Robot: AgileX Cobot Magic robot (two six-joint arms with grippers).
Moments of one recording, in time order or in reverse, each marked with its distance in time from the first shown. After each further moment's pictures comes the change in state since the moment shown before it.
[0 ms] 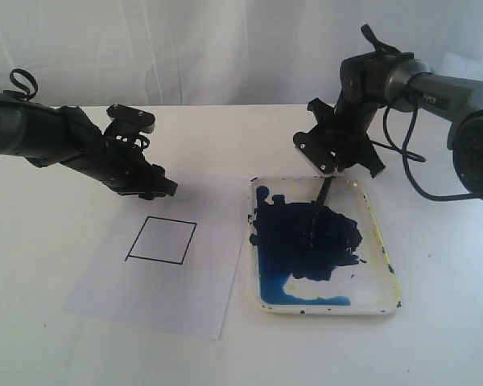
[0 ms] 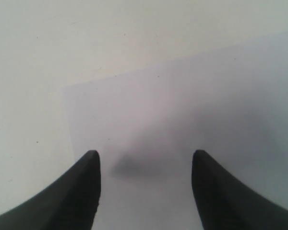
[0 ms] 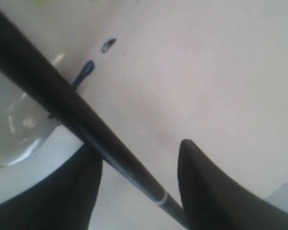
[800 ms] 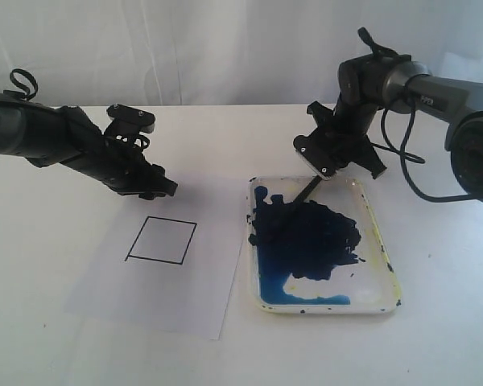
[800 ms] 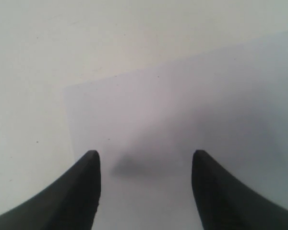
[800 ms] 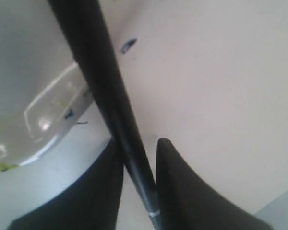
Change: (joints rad) left arm 0.000 0.000 0.000 0.000 0.000 0.000; right arm 0.005 0.004 0.000 -0.006 0.008 -0.004
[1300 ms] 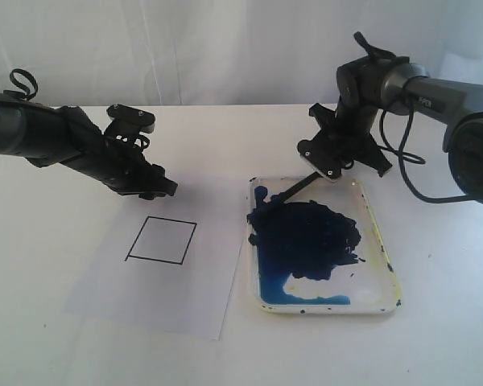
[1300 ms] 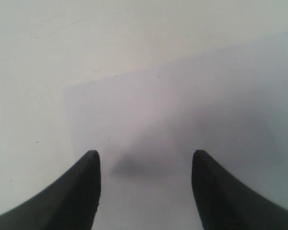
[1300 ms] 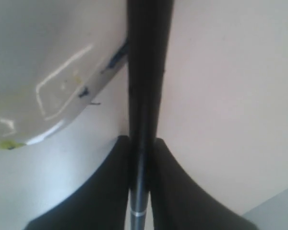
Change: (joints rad) left arm 0.000 0.000 0.000 0.000 0.000 0.000; right arm 0.002 0.007 0.000 -0.094 0.002 0.000
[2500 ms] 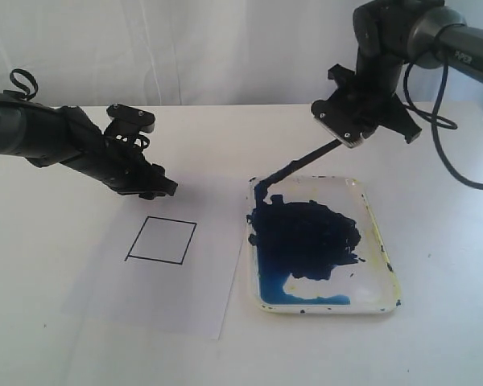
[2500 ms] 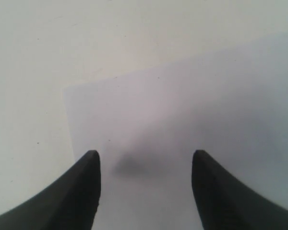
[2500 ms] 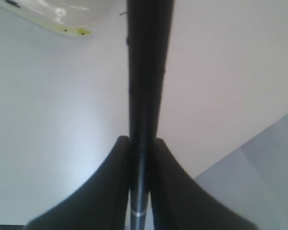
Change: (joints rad) left arm 0.000 0.000 0.000 0.000 -0.004 0.000; right arm 0.000 -0.176 0.000 -0.051 0.214 0.064
